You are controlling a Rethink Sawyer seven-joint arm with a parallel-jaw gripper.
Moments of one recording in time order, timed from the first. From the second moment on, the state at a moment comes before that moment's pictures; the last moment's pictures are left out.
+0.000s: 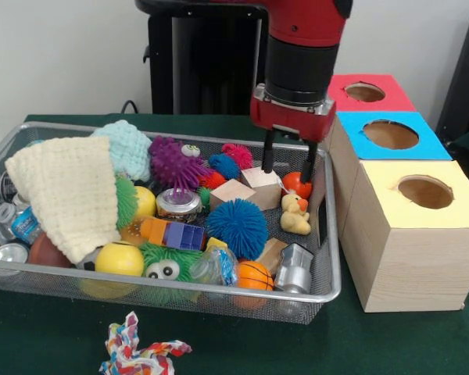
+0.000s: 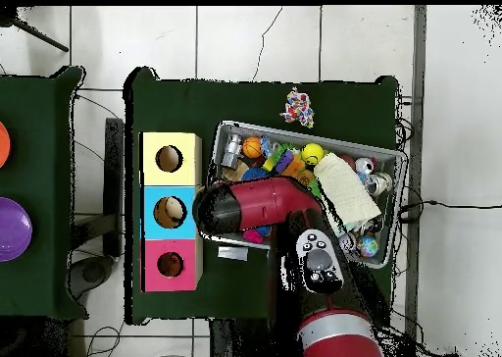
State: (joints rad) arm -0.23 -0.63 0.16 1.65 -0.37 0.51 2.36
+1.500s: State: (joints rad) arm -0.06 -0.45 -0.03 1.64 -0.28 0.32 2.36
